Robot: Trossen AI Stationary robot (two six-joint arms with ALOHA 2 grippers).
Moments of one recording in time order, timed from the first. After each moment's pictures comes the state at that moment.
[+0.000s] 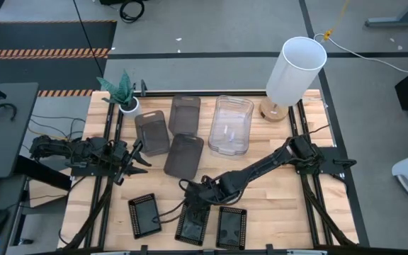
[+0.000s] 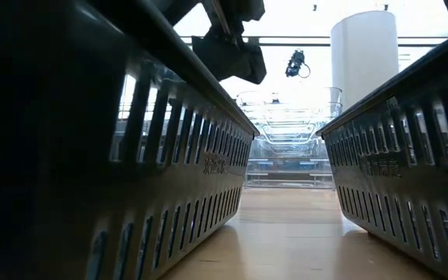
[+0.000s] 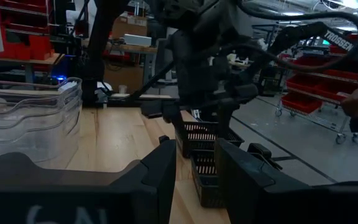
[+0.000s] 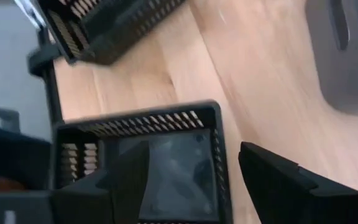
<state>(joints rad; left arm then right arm) -0.15 0.03 0.01 0.09 0.18 -0.15 0.40 2.16 1.77 -0.56 0.13 0.77</state>
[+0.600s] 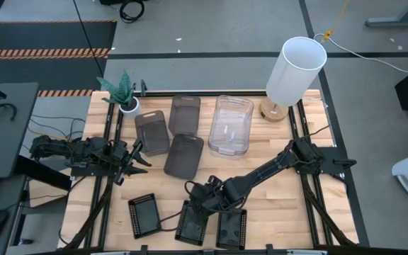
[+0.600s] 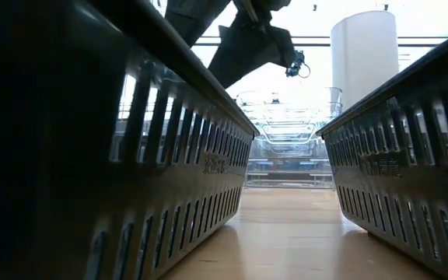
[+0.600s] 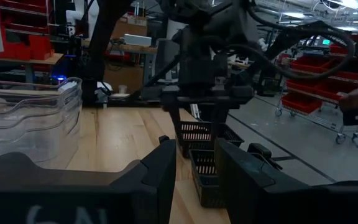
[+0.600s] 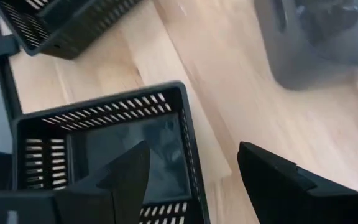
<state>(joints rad) -0.15 0.03 0.01 0.09 0.18 -0.15 0.45 2.16 1.82 -0.73 0.29 0.85</state>
